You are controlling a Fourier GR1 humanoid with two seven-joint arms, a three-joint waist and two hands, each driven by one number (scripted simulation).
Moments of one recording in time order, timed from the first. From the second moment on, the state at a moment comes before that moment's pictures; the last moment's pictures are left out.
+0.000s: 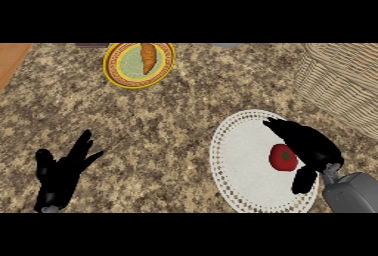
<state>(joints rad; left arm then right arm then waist) 0.09 0.34 -0.15 -1.48 0.23 0.15 0.20 -0.24 -0.52 0.38 -1.52 0.69 0.43 0.25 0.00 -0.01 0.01</state>
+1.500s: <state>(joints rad) 0.06 0.32 -0.15 -1.48 0.22 0.11 0.20 -0.69 -0.08 0.10 -1.21 1.00 0.01 0.98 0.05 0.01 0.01</state>
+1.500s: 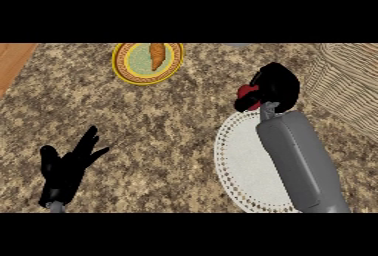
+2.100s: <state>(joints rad) 0.07 0.33 -0.13 -1.48 0.21 0.12 0.23 -1.02 -0.08 -0.08 -1.22 1.24 -0.28 1.06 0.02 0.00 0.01</state>
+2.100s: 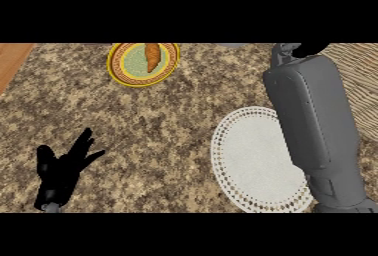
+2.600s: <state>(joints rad) 0.09 0.32 -0.11 -1.48 0.21 0.11 0.21 -1.20 -0.23 -0.25 -1.15 1.30 -0.24 1.07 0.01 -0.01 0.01</state>
